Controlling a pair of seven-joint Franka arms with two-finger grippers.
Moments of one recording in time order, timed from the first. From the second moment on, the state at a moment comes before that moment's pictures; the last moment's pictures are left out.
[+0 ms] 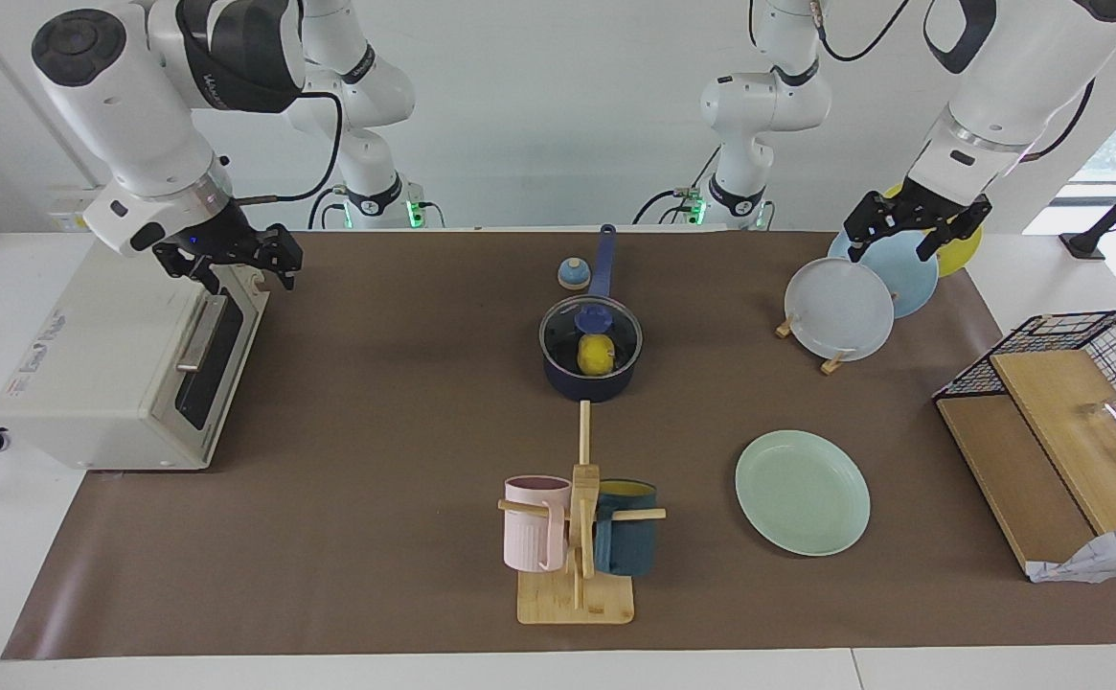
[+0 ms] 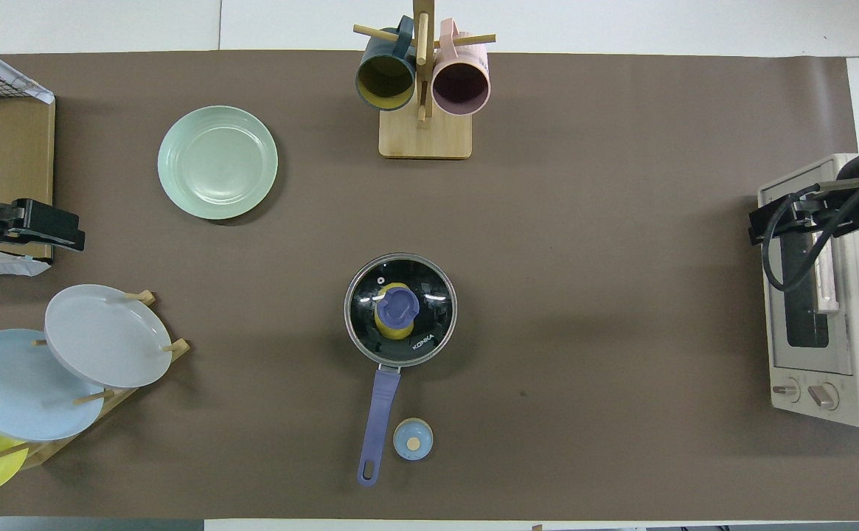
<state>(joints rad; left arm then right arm) -0.08 -0.03 -0.02 -1.59 -0.01 1.52 -0.03 0.15 0.06 -0.16 -1.59 -0.02 1.53 -0.07</state>
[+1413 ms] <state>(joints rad) -0.08 -0.03 -0.01 -1.59 -0.01 1.52 -0.03 0.07 0.06 -0.10 -1.57 -0.02 1.53 -0.07</state>
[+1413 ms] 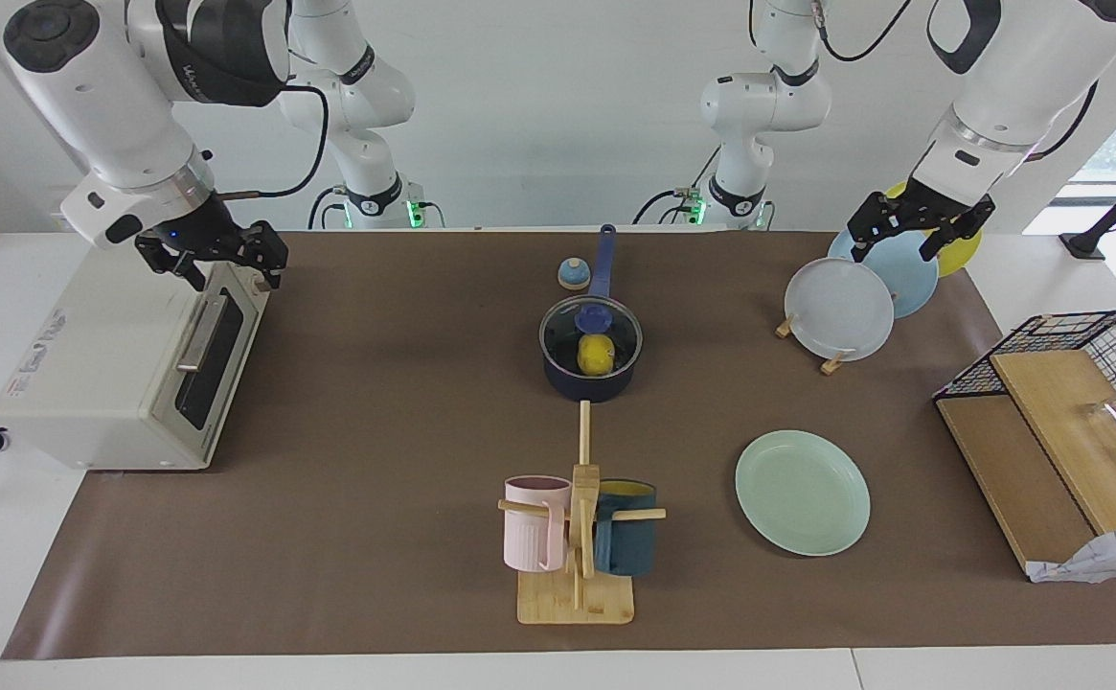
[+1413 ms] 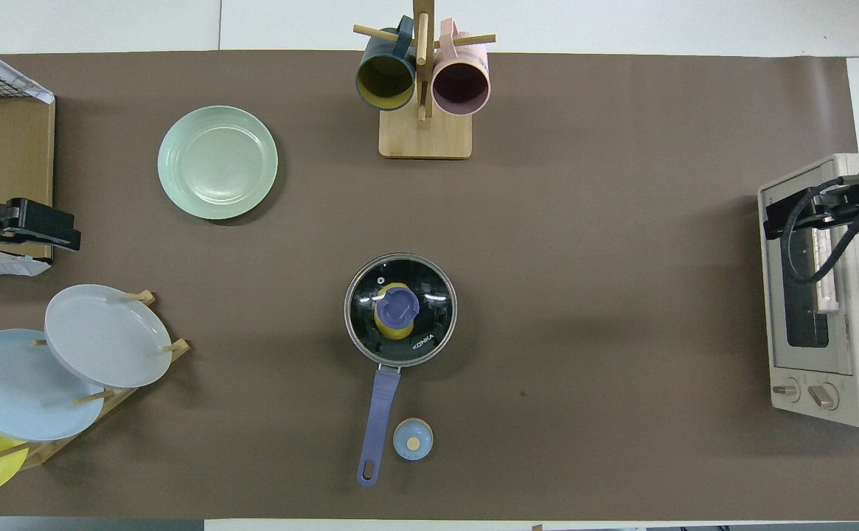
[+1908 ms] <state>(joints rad) -0.08 -0.03 -0.01 -1.59 -0.01 1.52 -0.03 0.07 0.05 -0.10 -1.57 -0.02 1.53 -0.06</state>
